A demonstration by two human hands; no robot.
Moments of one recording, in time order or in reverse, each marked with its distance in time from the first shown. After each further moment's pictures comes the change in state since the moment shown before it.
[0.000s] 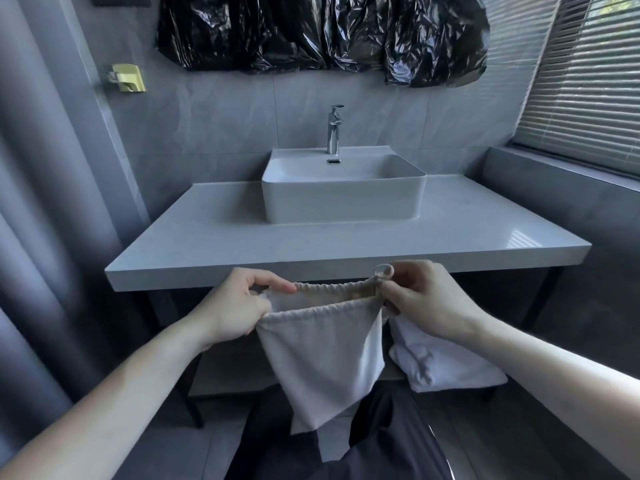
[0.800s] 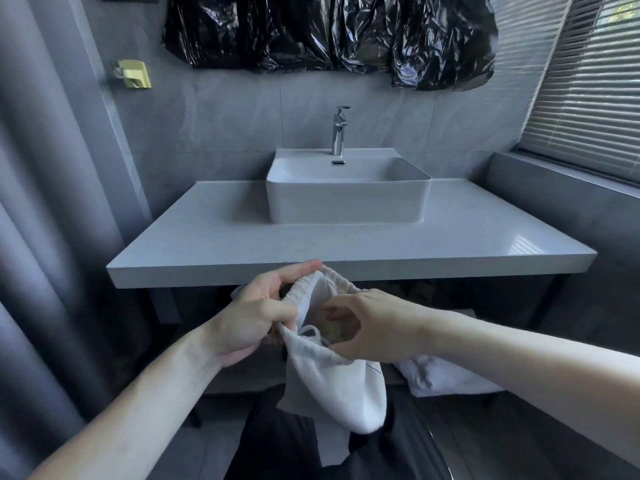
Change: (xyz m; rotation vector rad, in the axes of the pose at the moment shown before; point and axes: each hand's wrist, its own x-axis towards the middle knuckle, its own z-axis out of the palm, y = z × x) left_hand -0.010 0.015 0.017 -0.487 -0.272 0.023; right_hand 0.015 -0.036 0.042 -0.412 -0.542 -0.200
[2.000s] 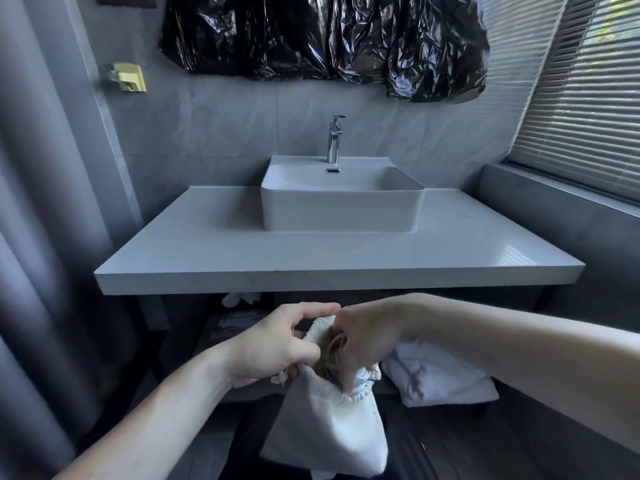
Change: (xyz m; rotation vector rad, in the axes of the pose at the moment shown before) left_hand 0.018 -0.030 0.013 0.259 -0.058 -0.136; right_hand 0.026 -0.006 -0.014 -0.019 -0.414 0.295
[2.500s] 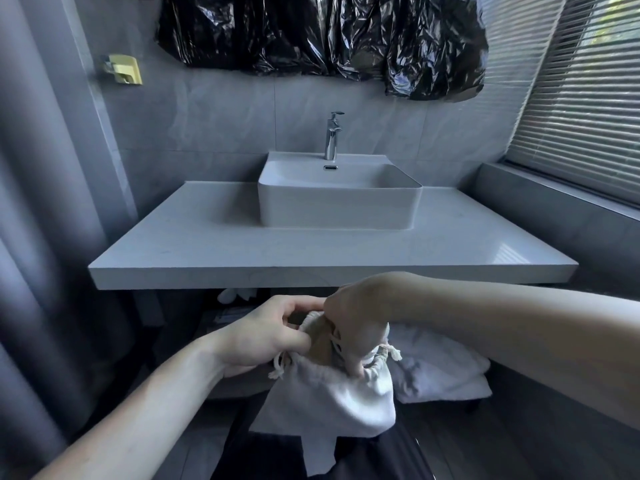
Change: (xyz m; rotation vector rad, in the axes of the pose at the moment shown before) left_hand -0.009 0.015 -0.003 -0.096 -0.088 0.116; right_hand -0.019 -0.025 -0.026 -0.392 -0.043 -0.019
